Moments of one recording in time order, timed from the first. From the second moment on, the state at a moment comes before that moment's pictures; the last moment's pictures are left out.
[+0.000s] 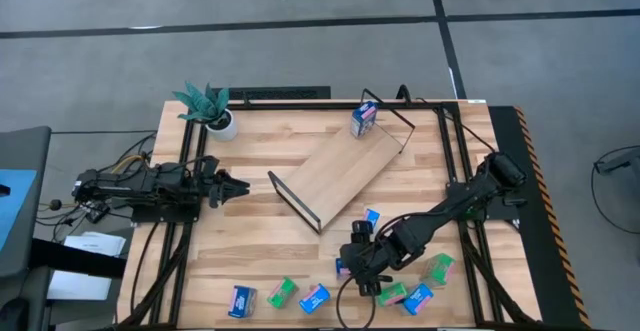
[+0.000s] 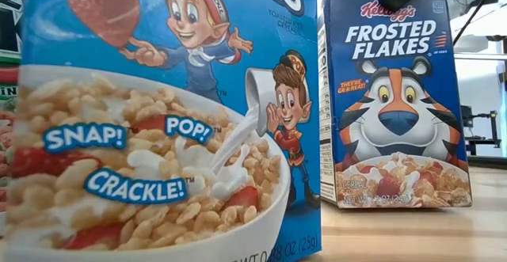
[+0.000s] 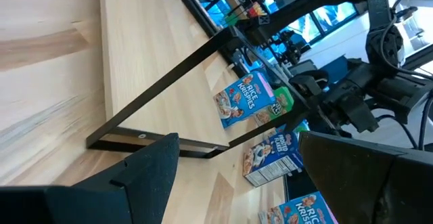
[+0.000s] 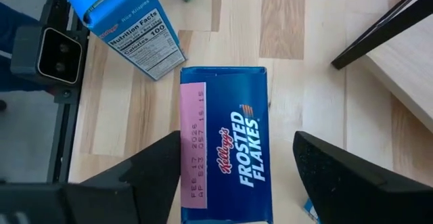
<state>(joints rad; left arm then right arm) -0.07 0.01 0.09 -0.15 -0.15 -0.94 0.54 1.79 1.39 -0.66 0.18 0.46</state>
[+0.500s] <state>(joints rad) -0.07 0.01 0.09 -0.18 -0.15 -0.94 0.54 1.79 1.39 -0.66 0.17 0.50</state>
